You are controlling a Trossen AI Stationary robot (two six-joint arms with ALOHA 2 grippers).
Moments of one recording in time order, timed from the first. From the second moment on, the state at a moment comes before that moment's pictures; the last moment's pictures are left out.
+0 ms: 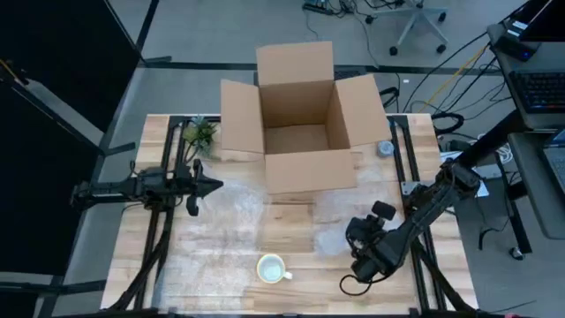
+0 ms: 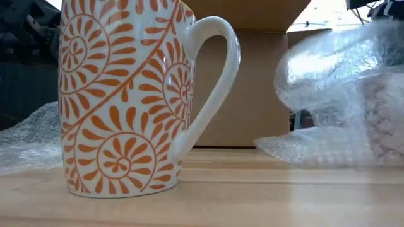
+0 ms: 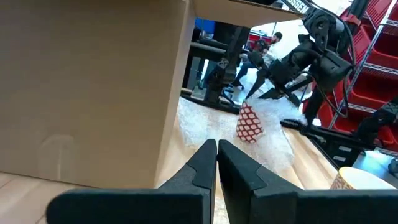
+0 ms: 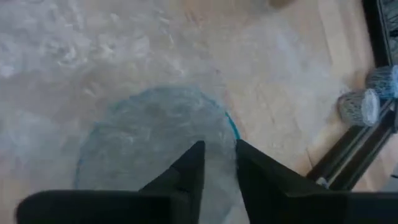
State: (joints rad) left arm 0.04 0.00 0.01 -0.01 0.00 -0.23; right arm 0.72 1.69 1.24 -1.43 0.44 1.24
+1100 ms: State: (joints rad) left arm 0.04 0.00 0.01 -0.01 0.00 -0.23; right arm 0.57 1.26 0.85 -1.04 0.28 1.06
